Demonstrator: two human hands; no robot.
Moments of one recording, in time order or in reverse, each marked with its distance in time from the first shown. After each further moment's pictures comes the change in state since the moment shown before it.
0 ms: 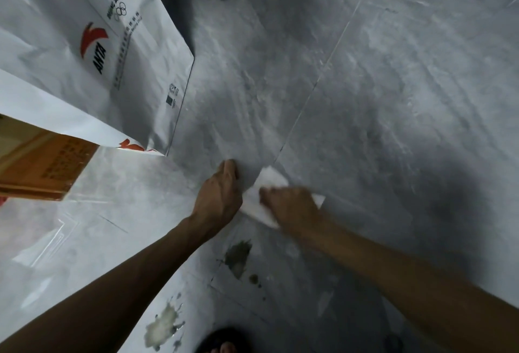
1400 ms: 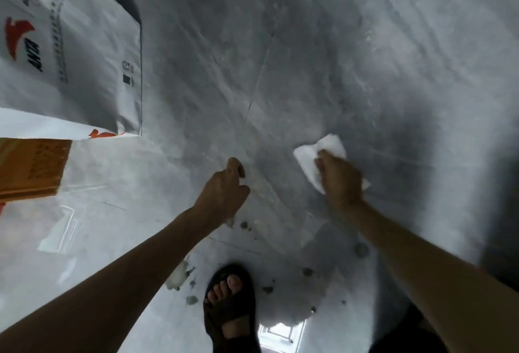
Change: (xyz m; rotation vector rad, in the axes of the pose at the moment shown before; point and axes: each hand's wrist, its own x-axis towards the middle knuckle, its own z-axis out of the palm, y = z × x) left_hand -0.046 0.082 -0.033 -0.123 -0.537 -0.209; right_hand -0.129 0.040 -0.034 -0.027 0.109 0.794
